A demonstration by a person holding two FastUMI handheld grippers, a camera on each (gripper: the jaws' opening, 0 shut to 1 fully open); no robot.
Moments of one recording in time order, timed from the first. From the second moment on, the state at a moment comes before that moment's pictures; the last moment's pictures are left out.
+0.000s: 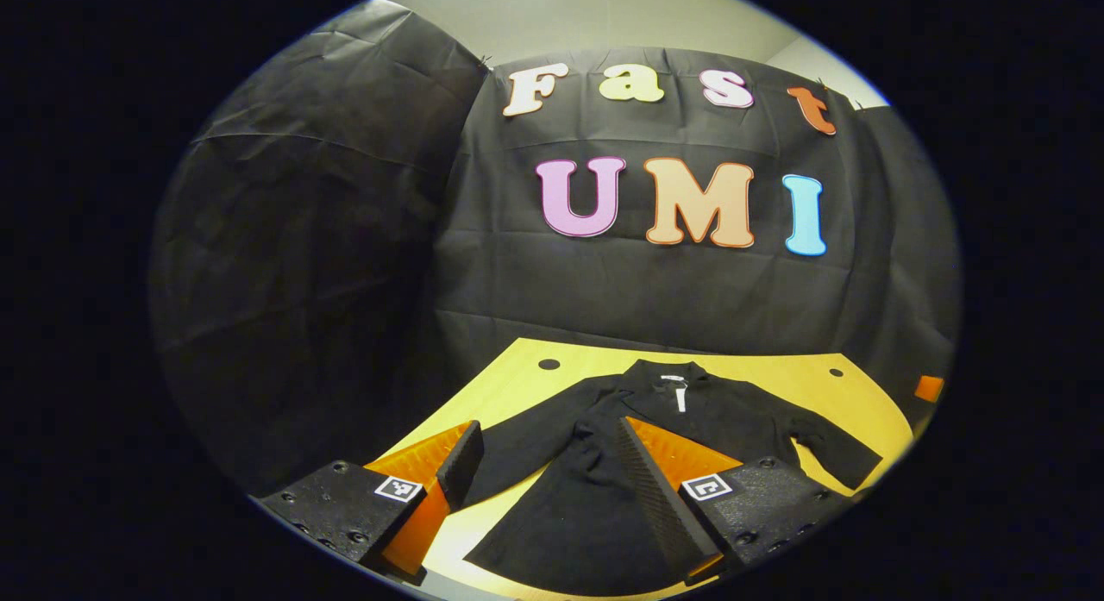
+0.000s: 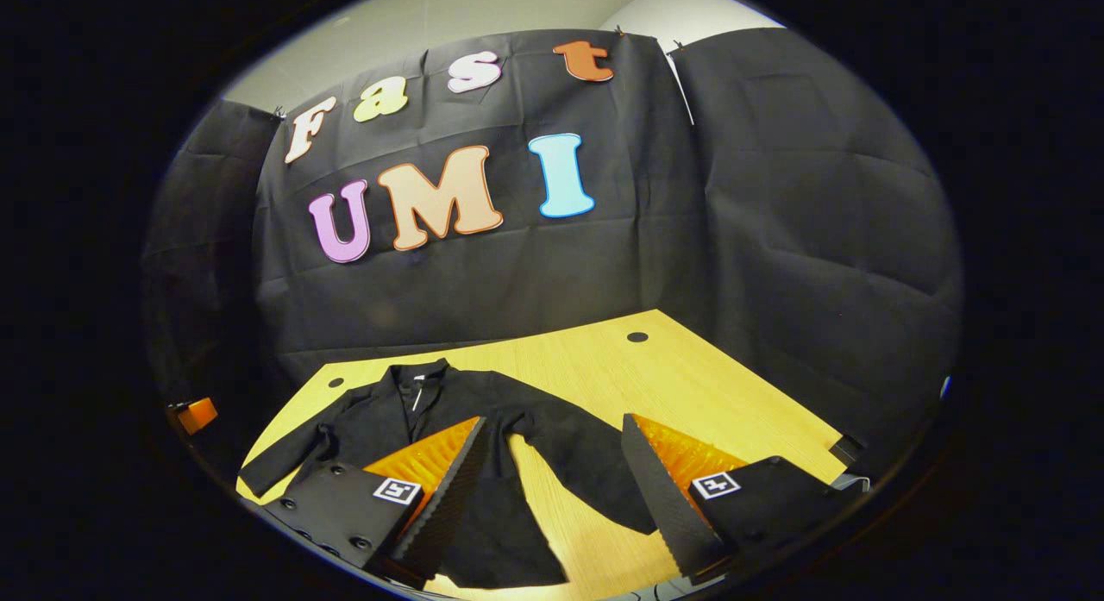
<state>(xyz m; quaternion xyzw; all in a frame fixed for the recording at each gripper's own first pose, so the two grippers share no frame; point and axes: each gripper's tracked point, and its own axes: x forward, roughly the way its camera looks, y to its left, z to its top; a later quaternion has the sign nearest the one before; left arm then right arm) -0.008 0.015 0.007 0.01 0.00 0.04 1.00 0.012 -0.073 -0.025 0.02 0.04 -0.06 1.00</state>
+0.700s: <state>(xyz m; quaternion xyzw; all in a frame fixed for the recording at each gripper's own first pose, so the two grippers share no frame) -0.008 0.019 0.001 0.02 0.02 0.06 1.00 0.079 -0.141 -0.129 -0.03 0.15 -0.07 0.98</state>
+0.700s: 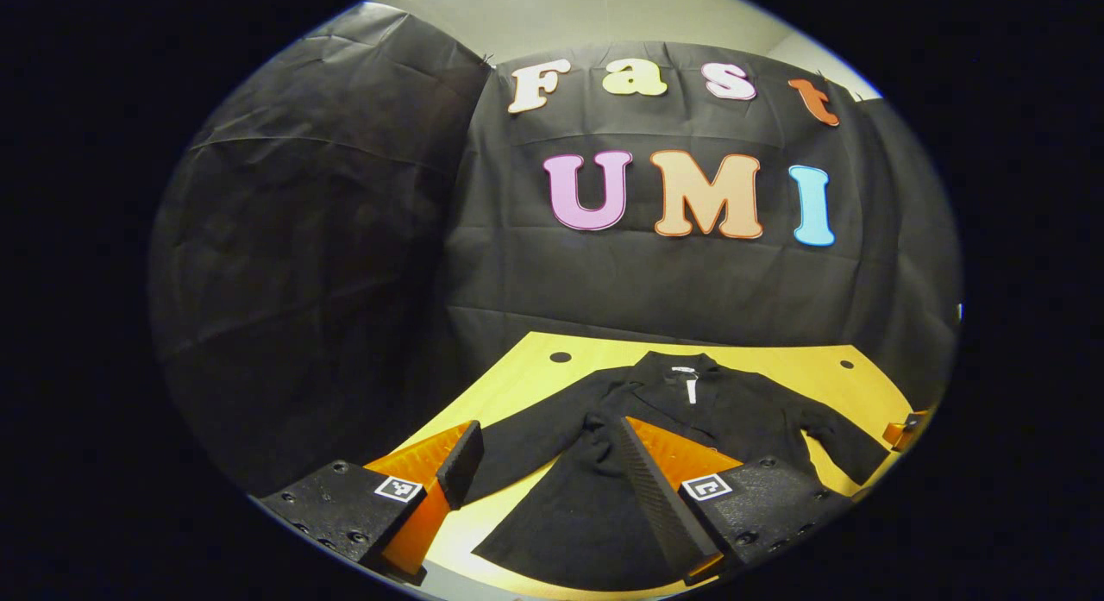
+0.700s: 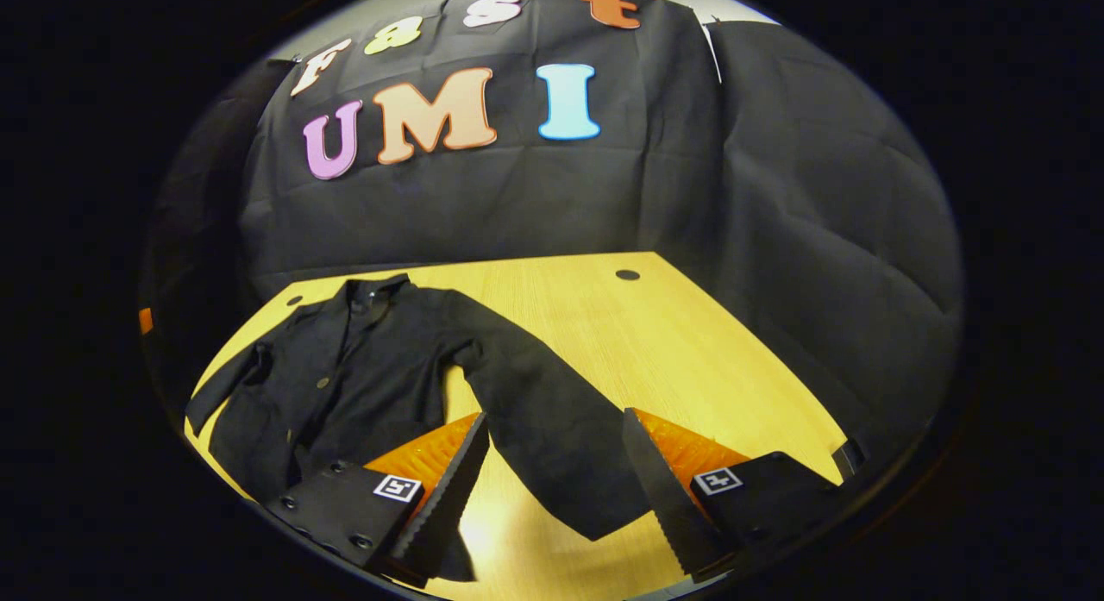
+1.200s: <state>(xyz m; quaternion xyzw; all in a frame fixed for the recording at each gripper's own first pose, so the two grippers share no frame) -0.011 0.020 0.001 0.03 0.02 0.07 1.00 0.102 -0.184 -0.182 -0.01 0.23 -0.09 0.97</state>
